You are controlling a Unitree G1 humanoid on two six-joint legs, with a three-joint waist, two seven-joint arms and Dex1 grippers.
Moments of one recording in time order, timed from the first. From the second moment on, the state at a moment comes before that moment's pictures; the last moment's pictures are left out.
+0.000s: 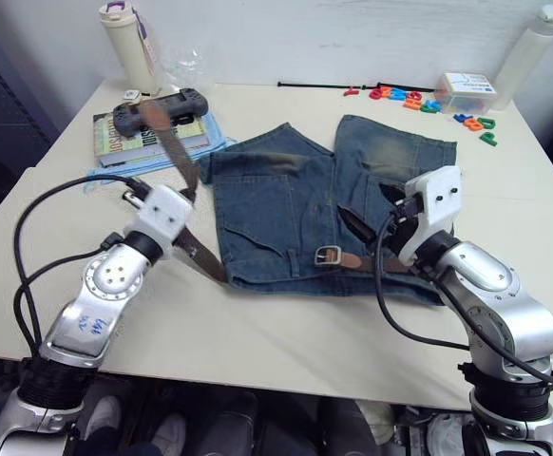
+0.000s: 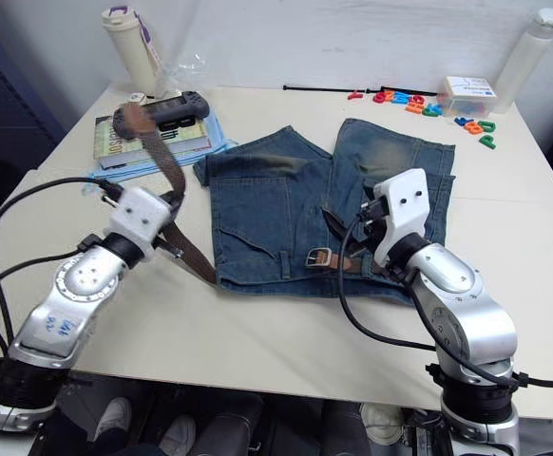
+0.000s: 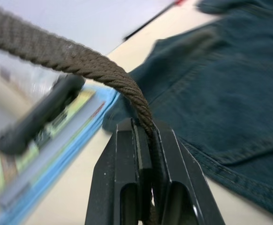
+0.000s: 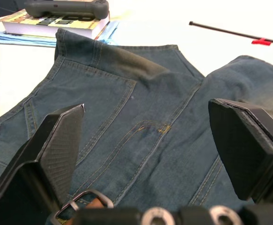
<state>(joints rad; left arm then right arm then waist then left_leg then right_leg) -0.32 0.72 -0.15 -0.23 0.02 0.17 -0.10 -0.38 -0.39 -0.12 -0.57 0.41 0.83 0.33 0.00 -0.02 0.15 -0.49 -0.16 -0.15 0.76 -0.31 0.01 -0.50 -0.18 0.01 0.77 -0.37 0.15</state>
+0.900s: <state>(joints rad) -0.65 0.80 0.06 0.15 -0.77 0.74 -1.11 -0.40 -0.25 -0.19 -0.58 0.72 1.09 0.28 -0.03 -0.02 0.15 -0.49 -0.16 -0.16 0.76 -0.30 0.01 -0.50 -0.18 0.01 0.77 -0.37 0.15</state>
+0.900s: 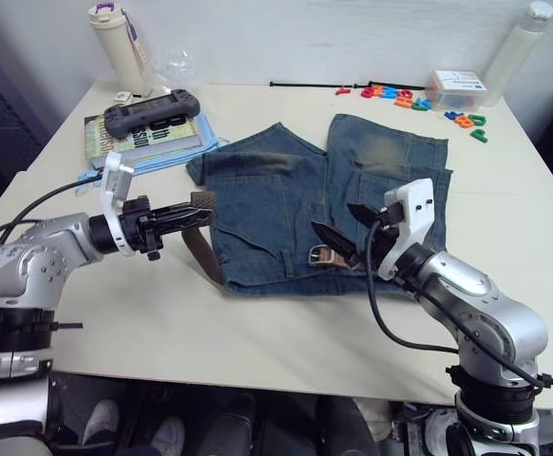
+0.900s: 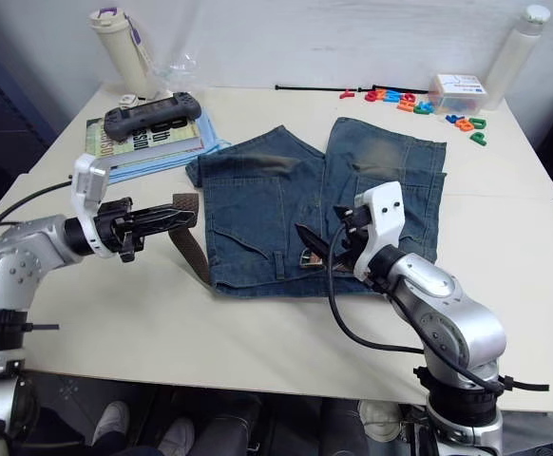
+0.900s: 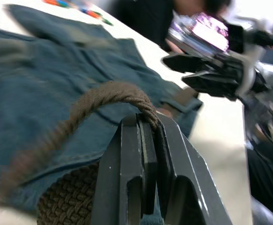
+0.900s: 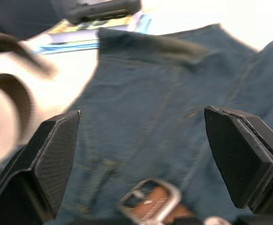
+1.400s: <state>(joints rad) -0.74 0.76 -0.13 0.24 -0.63 0.68 -1.44 -0.50 0.07 -0.26 -0.27 1.39 1.32 -0.10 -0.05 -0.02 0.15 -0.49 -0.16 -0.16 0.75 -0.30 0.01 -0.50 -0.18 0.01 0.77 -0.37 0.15</state>
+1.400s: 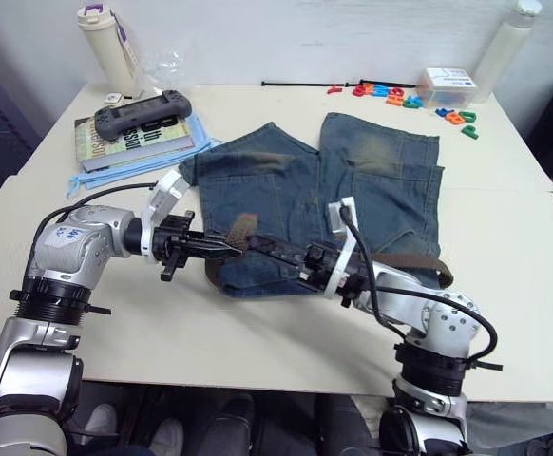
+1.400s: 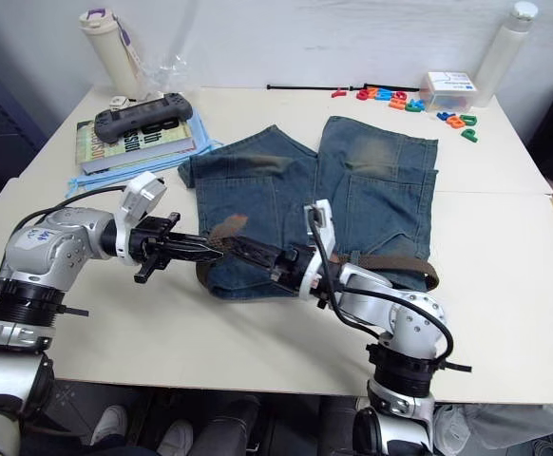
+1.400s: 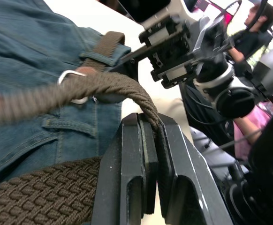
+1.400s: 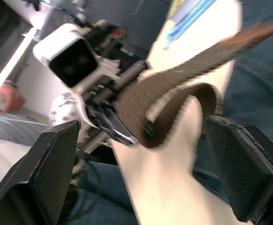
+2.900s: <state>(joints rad) 0.01 0.86 0.37 -0.29 -0.77 0.90 -1.14 -0.47 0.08 -0.13 -0.39 1.41 0.65 -0.72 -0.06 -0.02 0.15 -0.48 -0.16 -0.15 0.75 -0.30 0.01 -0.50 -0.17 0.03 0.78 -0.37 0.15</state>
